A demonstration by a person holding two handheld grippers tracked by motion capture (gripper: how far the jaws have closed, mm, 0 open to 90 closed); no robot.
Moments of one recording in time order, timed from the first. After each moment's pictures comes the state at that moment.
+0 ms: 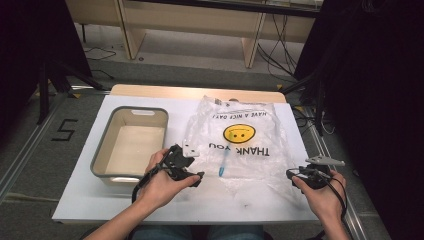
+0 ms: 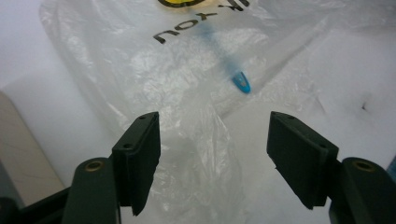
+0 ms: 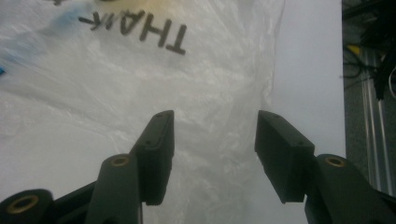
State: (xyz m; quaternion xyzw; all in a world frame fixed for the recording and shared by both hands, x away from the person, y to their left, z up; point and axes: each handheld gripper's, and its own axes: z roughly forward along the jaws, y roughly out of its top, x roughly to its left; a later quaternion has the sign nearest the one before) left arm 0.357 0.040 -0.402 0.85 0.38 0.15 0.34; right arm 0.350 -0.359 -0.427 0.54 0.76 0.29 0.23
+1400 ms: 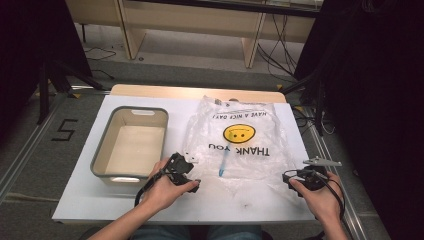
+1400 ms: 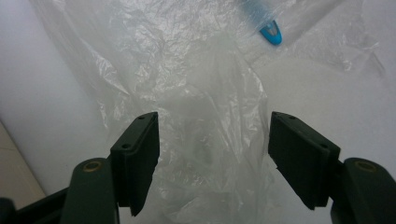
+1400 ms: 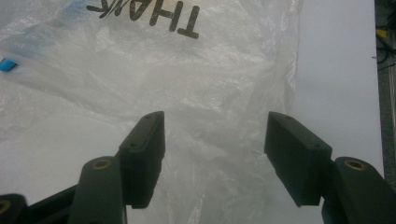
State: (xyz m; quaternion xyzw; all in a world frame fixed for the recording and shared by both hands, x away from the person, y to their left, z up) left arm 0.365 0.038 -0.450 0.86 0.40 0.12 0.29; right arm 0.350 -0.357 -0.437 0.55 0.76 0.30 0.19
